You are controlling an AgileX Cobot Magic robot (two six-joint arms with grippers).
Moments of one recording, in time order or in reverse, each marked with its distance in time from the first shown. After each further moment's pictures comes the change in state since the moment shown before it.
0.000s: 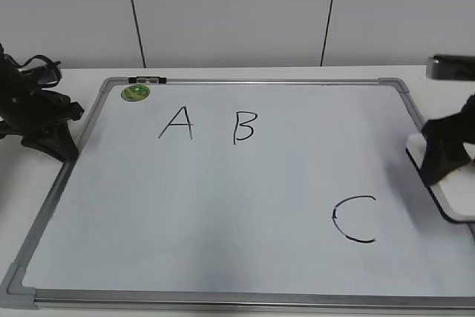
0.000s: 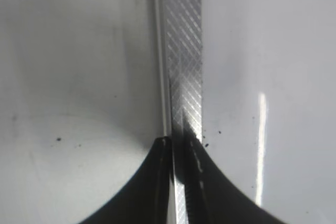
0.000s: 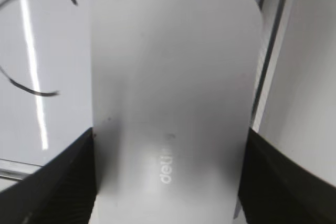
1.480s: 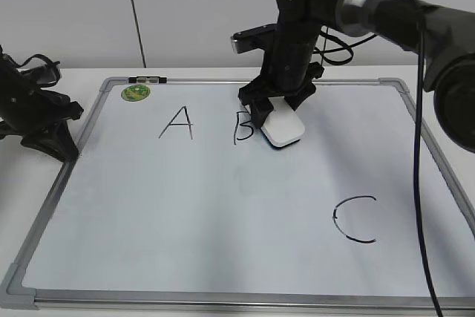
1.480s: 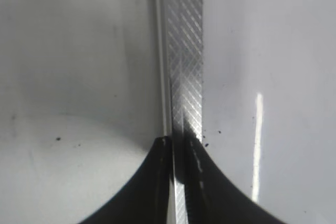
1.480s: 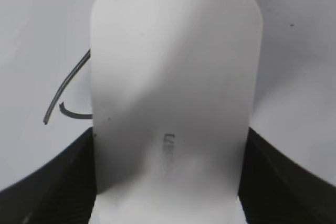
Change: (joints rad) left arm 0.003 0.000 0.000 -0.011 0.011 0.000; right arm 0.390 0.807 -1.257 -0.084 0.245 0.010
